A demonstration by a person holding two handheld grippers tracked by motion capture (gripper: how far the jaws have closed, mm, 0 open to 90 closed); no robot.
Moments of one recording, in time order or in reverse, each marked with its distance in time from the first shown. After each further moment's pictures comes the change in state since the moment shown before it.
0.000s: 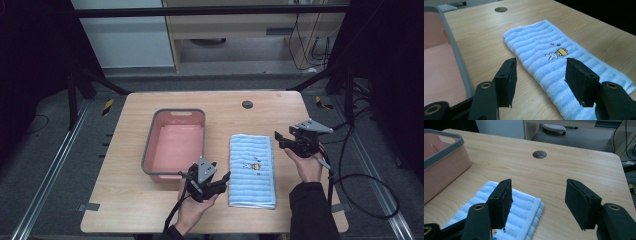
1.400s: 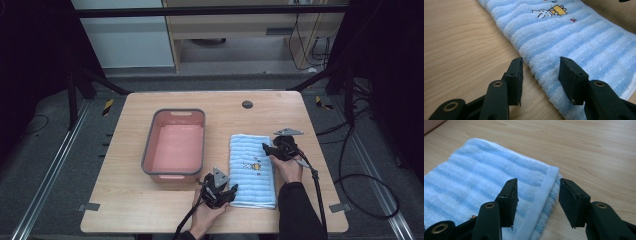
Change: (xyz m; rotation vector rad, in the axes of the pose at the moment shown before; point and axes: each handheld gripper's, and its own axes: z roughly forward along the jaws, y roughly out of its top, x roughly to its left) left arm -0.019 -0.043 0.051 0.158 -0.048 -0.043; right arm 0.009 -0.047 0.074 0.210 0.011 -0.032
